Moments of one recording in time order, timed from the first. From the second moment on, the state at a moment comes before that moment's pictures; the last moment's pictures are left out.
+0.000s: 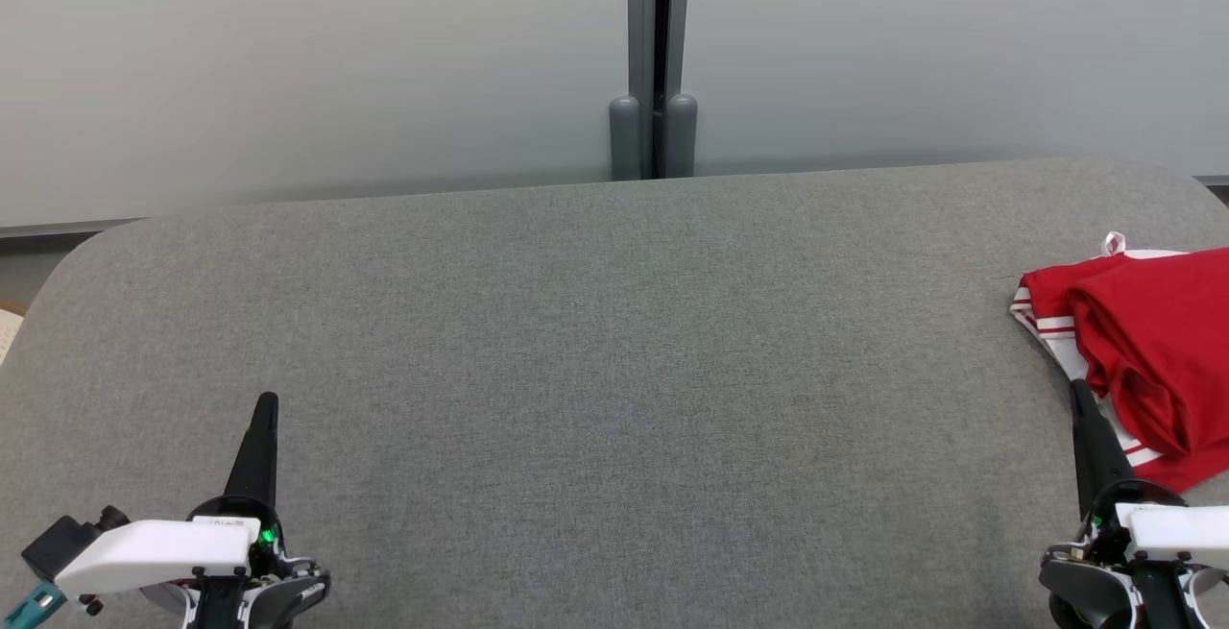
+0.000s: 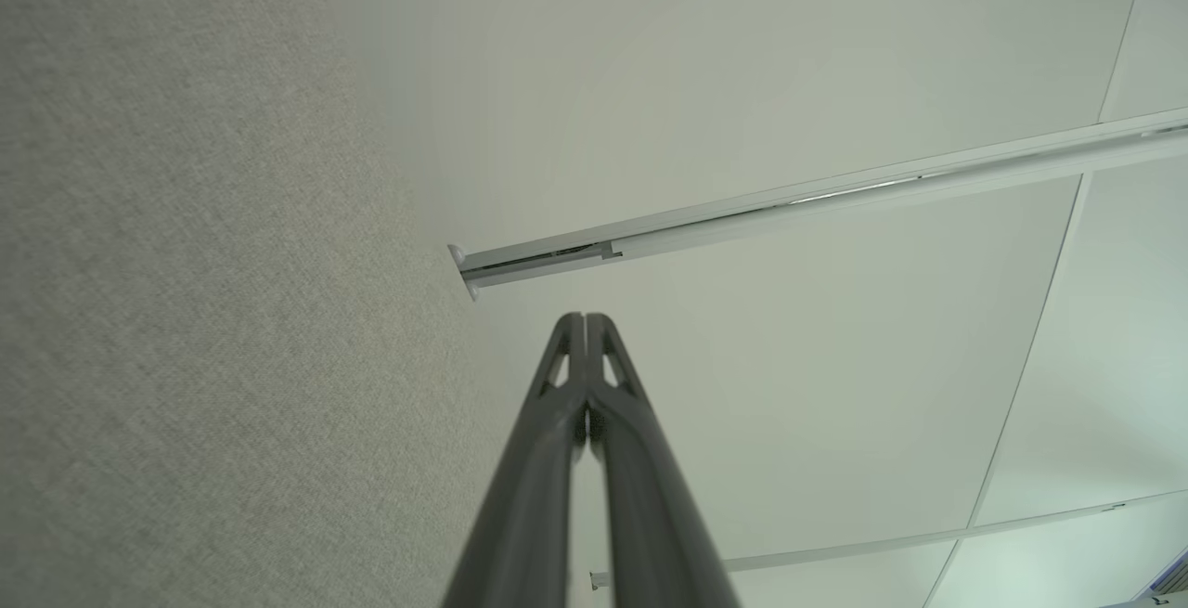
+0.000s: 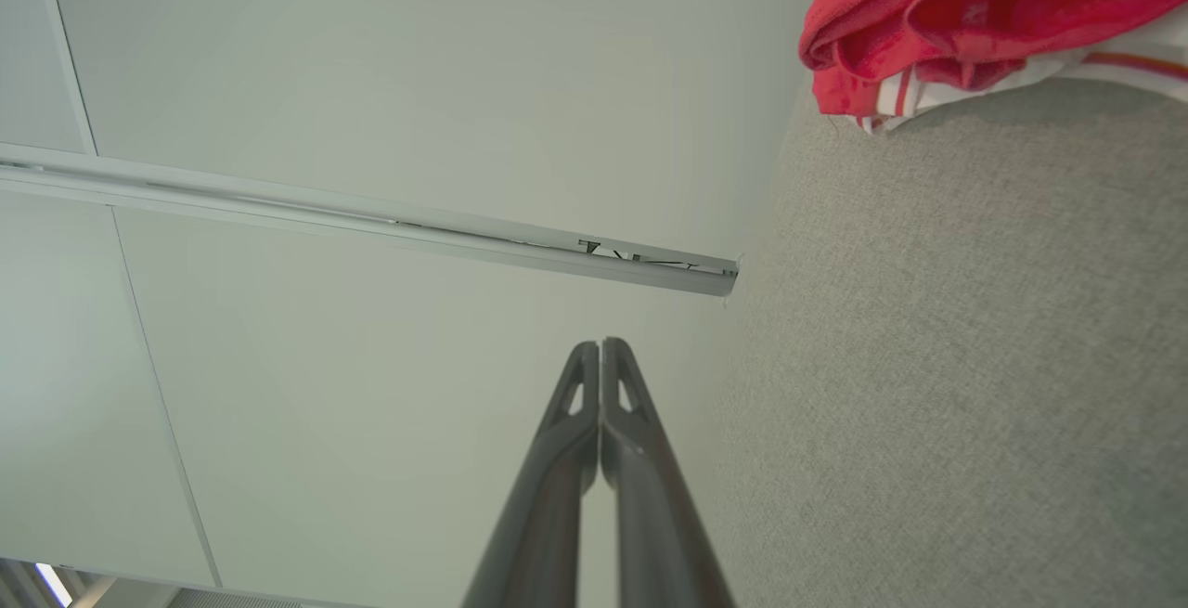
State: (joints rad) left arm -0.07 0.08 0.05 0.23 -1.48 -0.09 0.06; right arm -0.06 -0.07 -0.08 0.20 1.47 0.13 0.08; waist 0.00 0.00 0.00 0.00
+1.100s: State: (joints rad) left arm -0.10 0.06 0.10 0.24 -1.63 -0.13 0.10; right arm -0.10 -0.06 -0.09 0.25 1.63 0.13 0.10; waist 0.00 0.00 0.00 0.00
